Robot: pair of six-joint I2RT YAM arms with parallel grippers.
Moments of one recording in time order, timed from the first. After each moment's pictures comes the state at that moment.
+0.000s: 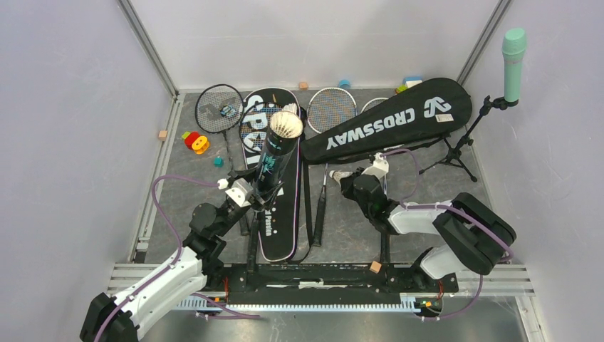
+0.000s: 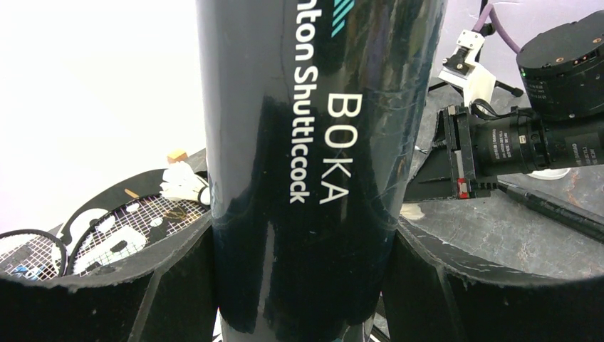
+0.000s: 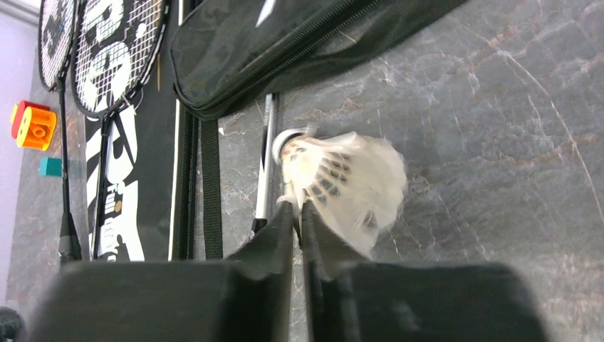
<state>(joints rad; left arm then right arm) -0.61 0.59 0.16 0.69 0.16 0.12 0.74 1.46 0.41 0.58 0.46 0.86</state>
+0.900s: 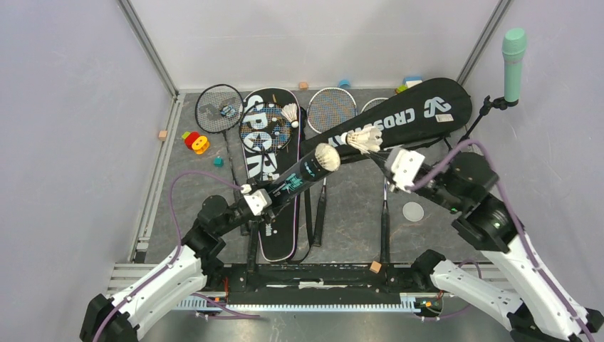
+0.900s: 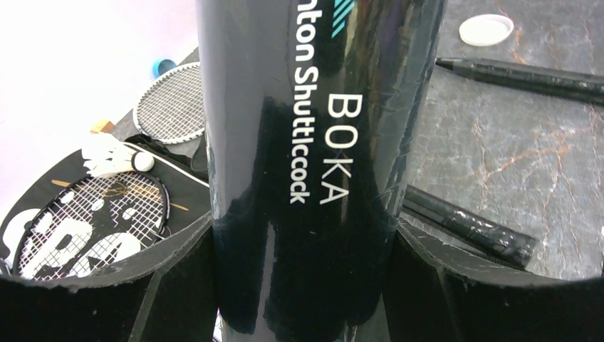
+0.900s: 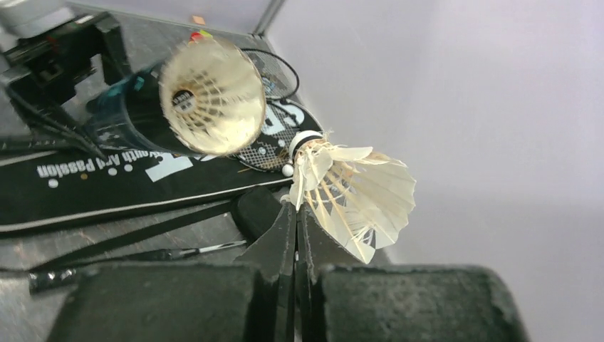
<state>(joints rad) -0.61 0.59 0.20 0.38 0.37 0.30 0.69 0.75 1.09 -0.37 -0.23 -0.55</state>
